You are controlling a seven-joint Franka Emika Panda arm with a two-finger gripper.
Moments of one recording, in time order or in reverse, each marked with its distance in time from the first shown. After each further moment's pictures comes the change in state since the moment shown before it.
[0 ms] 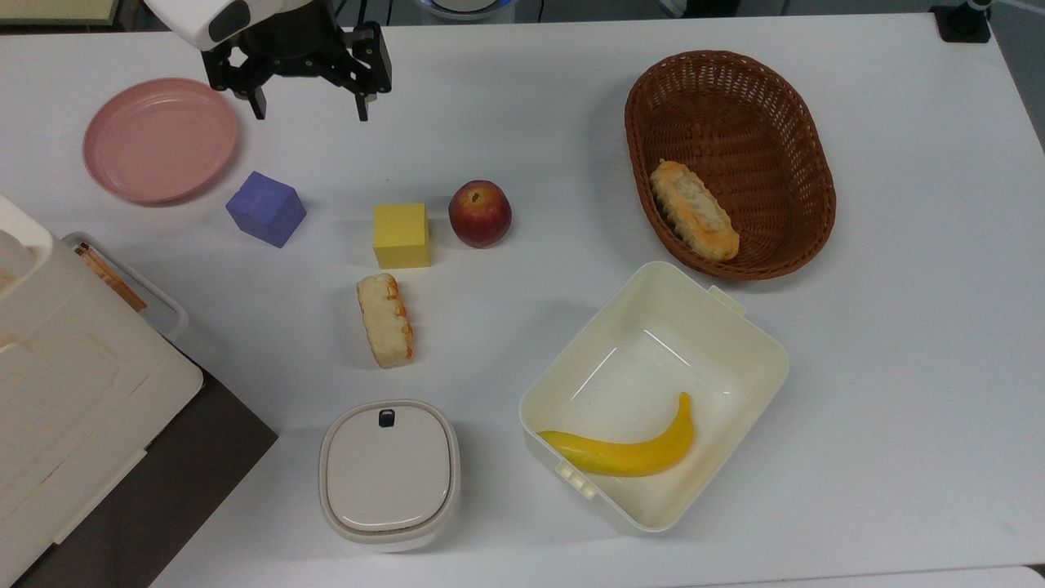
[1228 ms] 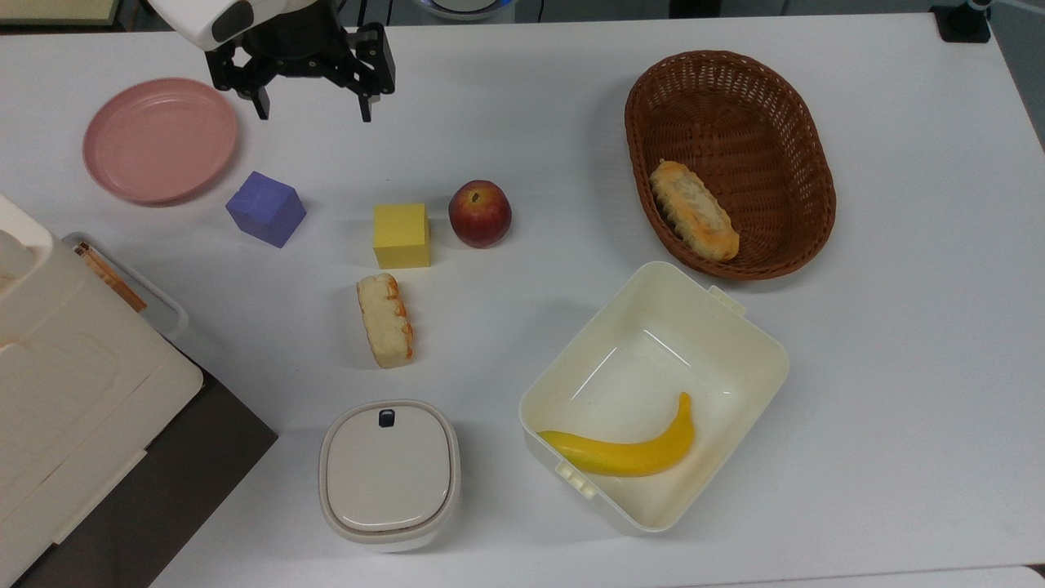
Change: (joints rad) arm 0.002 0.000 0.004 0.000 0.000 0.000 0.017
